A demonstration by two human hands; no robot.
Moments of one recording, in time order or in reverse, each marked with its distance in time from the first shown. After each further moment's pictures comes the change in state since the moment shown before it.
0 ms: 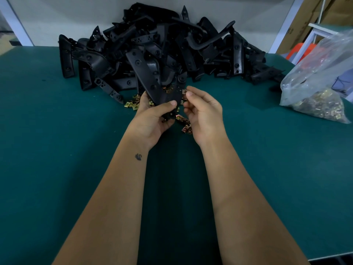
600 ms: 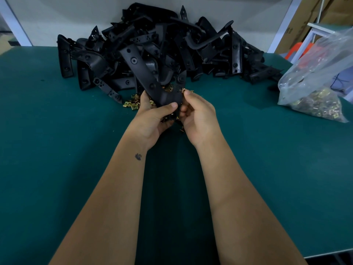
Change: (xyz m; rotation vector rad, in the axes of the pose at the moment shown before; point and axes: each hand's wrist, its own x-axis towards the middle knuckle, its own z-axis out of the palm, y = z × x) left_hand -0.003 -0.001 0.003 0.105 -0.032 0.010; right_hand -0.001 0.003 0.007 0.067 0.020 0.111
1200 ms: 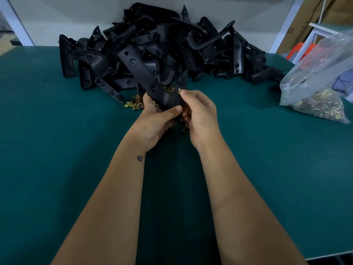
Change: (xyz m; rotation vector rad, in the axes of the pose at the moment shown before) left_hand 0.000 -0.004 0.002 -0.019 -0.066 0.019; right_hand -0.007 -0.001 0.005 -0.317 0.024 -0.155
